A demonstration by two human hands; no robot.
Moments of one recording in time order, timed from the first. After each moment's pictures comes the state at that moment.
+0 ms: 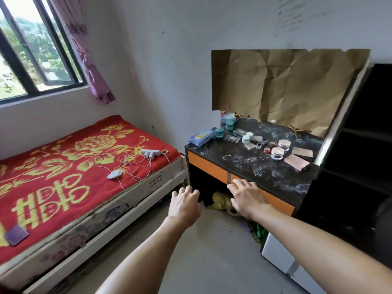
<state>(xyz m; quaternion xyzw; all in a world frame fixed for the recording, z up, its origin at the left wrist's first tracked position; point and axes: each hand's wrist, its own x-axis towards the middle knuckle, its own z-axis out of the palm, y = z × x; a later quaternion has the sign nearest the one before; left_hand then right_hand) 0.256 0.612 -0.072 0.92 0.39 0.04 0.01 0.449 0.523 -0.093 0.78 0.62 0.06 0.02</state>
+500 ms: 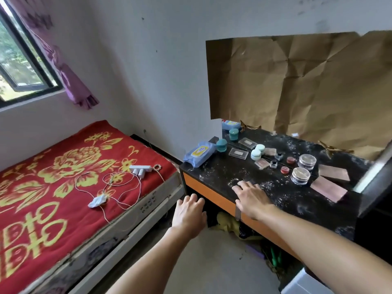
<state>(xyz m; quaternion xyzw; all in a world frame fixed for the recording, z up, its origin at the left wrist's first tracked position) 0.428 0.837 -0.099 0.93 0.36 0.02 0.03 0.630 0.756 -0.126 0.81 0.59 0.00 0.02</state>
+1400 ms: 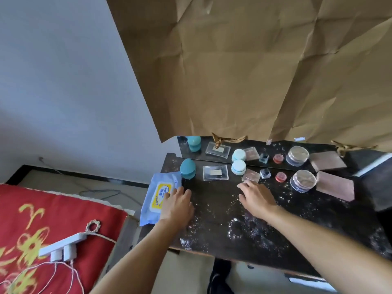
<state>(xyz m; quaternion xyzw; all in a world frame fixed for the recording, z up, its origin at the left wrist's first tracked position) 0.700 1.191 -0.187 0.98 0.14 -0.10 0.04 0.831 0.971 -0.215 0.94 0.33 -0.07 -0.07</state>
